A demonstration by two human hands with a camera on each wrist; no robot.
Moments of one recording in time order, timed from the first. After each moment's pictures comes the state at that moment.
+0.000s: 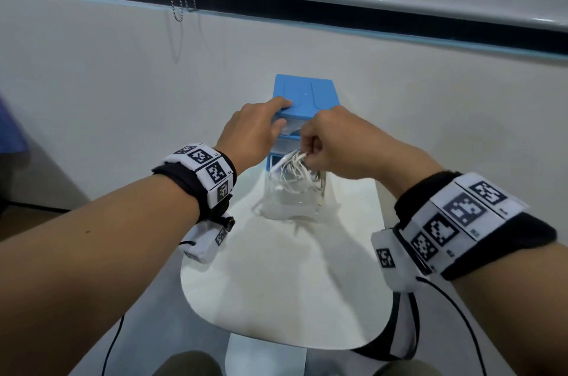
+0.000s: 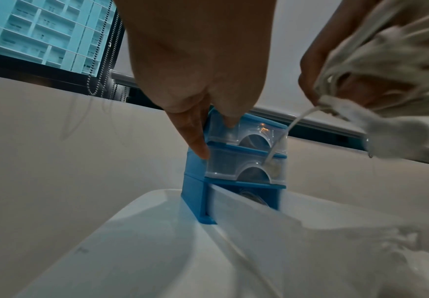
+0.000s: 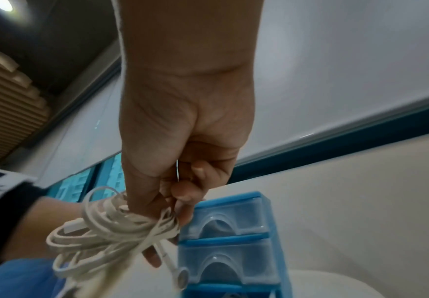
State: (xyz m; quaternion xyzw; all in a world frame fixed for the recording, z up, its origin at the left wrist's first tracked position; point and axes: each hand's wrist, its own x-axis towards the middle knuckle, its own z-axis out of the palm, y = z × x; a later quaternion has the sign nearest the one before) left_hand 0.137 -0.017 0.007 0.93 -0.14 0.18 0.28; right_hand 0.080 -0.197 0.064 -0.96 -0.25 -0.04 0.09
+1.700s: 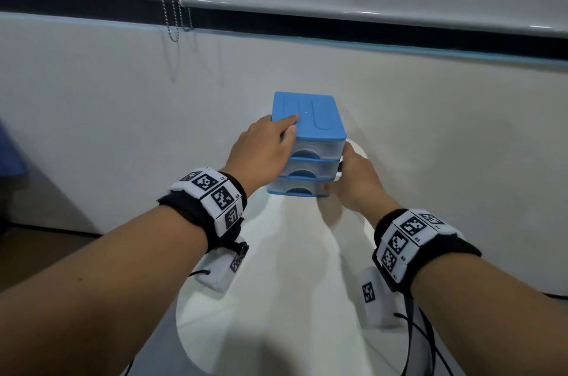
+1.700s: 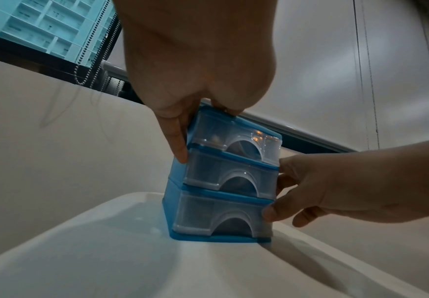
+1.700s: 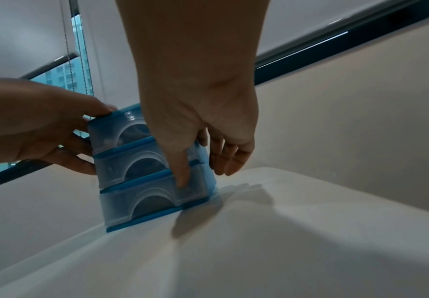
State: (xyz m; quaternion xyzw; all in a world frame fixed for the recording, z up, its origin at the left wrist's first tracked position) left_hand 0.160 -0.031 0.004 0.93 -0.13 0.16 0.31; right_hand 0.150 -0.230 -0.030 -0.93 -0.02 -0.07 0.37
